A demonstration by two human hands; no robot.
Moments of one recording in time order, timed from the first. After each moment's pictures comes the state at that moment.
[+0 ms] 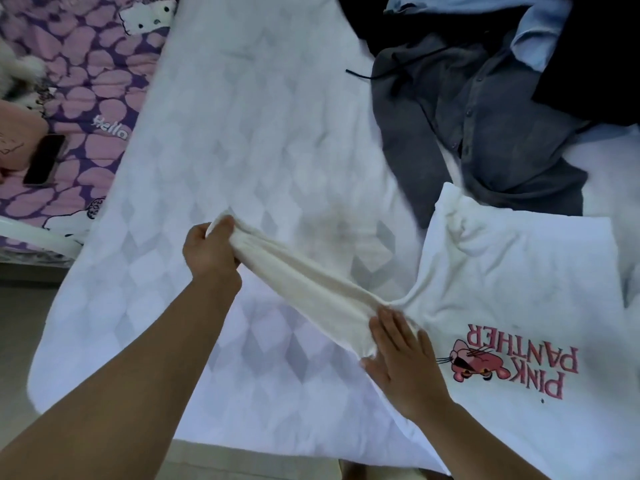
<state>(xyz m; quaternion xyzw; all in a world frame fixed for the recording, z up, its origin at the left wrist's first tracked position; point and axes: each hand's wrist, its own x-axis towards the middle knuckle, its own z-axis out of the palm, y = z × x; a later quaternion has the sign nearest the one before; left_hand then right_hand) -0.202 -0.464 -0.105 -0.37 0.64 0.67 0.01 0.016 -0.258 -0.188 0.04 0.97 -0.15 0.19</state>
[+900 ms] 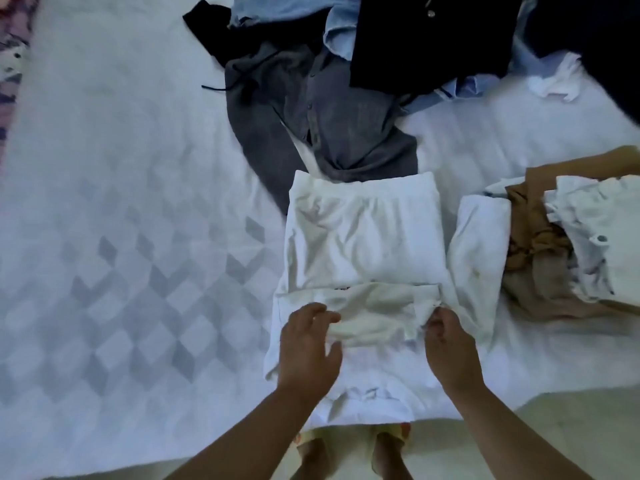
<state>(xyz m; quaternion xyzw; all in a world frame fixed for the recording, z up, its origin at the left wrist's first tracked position) 0.038 -0.262 -0.133 0.26 0.91 0.29 0.15 0.142 -0.077 -0.138 0.51 0.77 -0.39 0.07</state>
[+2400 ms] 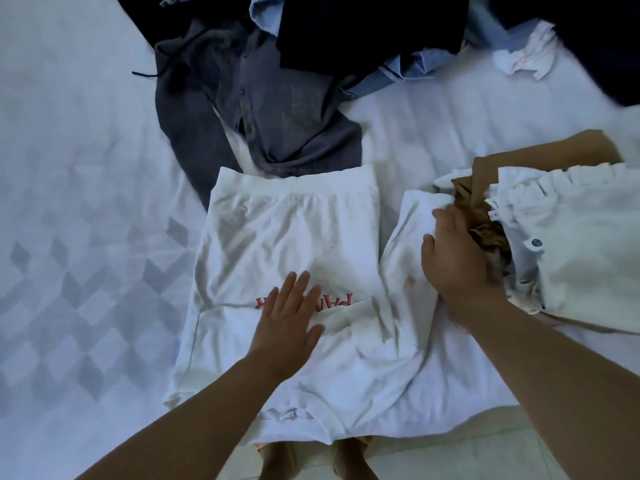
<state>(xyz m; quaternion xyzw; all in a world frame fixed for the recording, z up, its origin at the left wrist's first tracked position) 0.038 -0.158 -0.180 0.41 0.89 0.05 0.19 0.091 0.113 -0.161 0.33 0.93 -0.18 -0.01</state>
